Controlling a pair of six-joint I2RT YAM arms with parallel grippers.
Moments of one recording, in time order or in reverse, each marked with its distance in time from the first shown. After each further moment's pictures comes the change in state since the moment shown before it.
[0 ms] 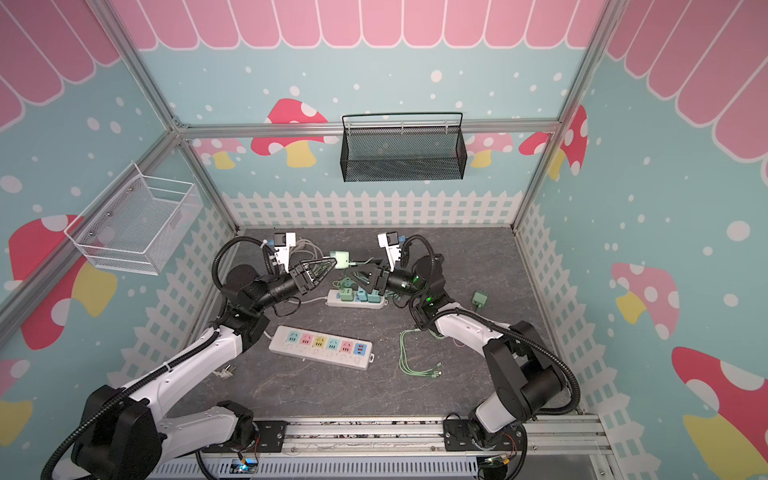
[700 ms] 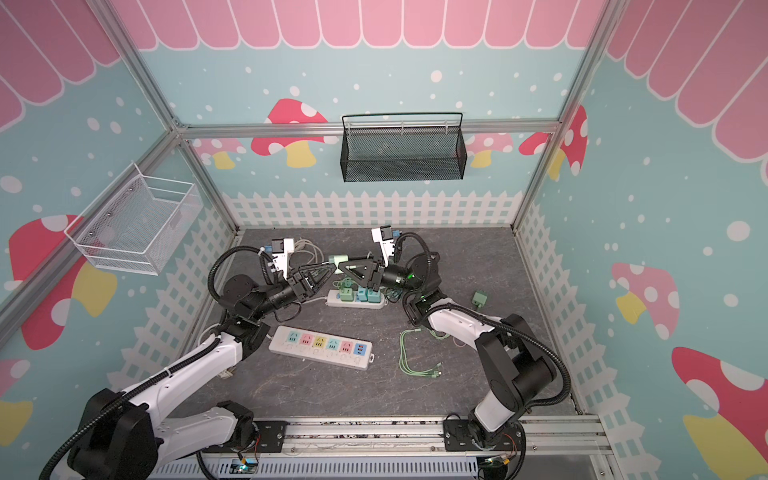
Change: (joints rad) left arm -0.022 -0.031 -0.069 0.123 0.012 0.001; right arm 0.028 0.058 0.067 0.122 -0.032 0.116
